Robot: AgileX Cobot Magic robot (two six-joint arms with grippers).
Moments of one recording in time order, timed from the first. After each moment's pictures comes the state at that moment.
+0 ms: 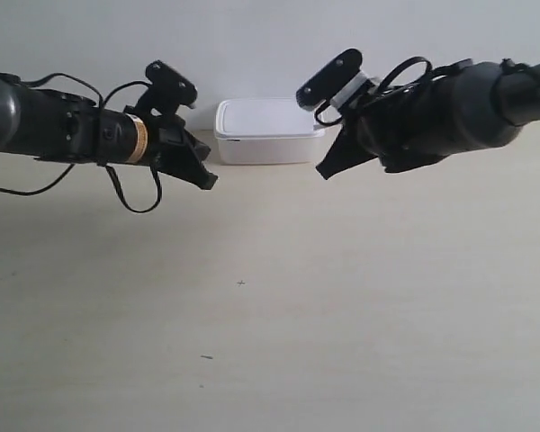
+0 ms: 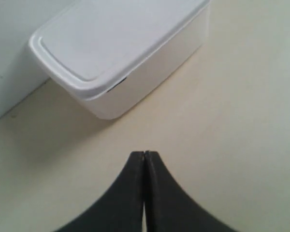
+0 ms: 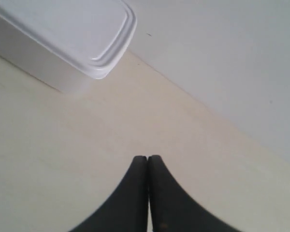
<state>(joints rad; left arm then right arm) -0.19 2.15 -1.40 1.43 -0.25 -1.01 0.47 2.03 -1.28 -1.69 0.47 1.31</state>
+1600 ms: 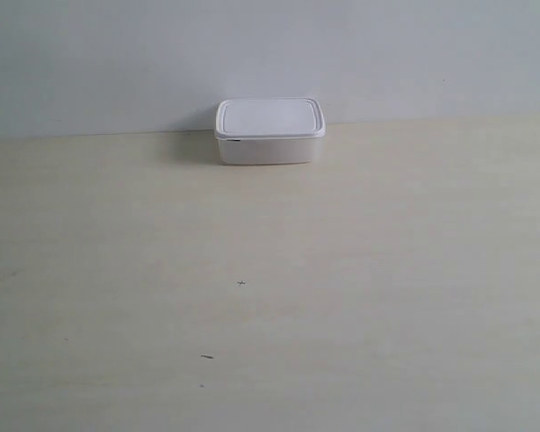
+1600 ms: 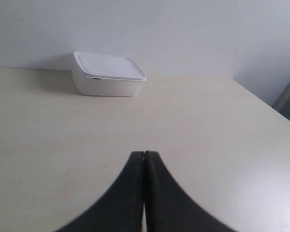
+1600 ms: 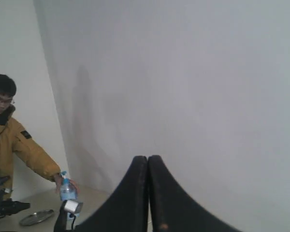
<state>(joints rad) -0.39 0.49 -0.21 1.27 -0.02 -1.60 0.47 0.18 -0.58 -1.74 -0.42 2.11</state>
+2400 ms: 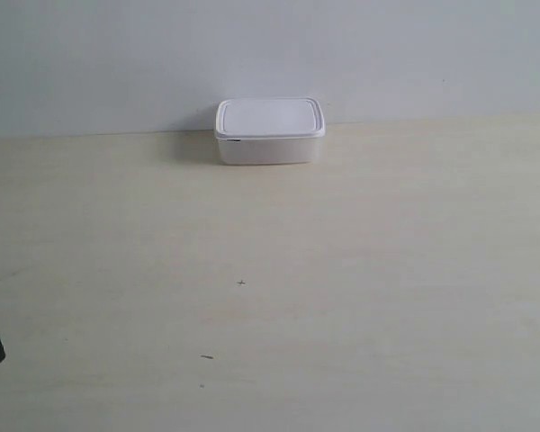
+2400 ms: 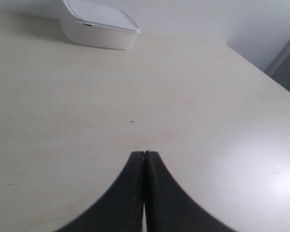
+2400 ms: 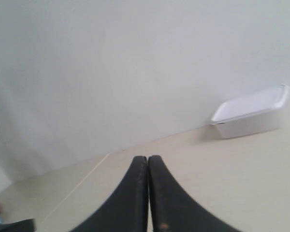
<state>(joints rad) -0.39 0.39 0.00 1.30 -0.09 -1.66 0.47 0.00 -0.03 -1.56 -0.12 2.11</state>
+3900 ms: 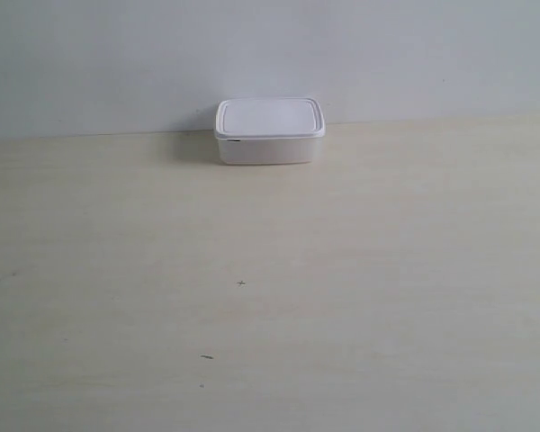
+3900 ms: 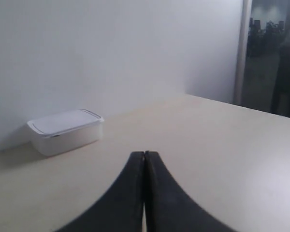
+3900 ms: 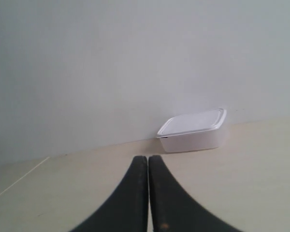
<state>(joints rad) -0.28 0.11 0.00 1.34 -0.32 -1.34 0.37 0.00 0.00 -1.54 -0.08 1.89</state>
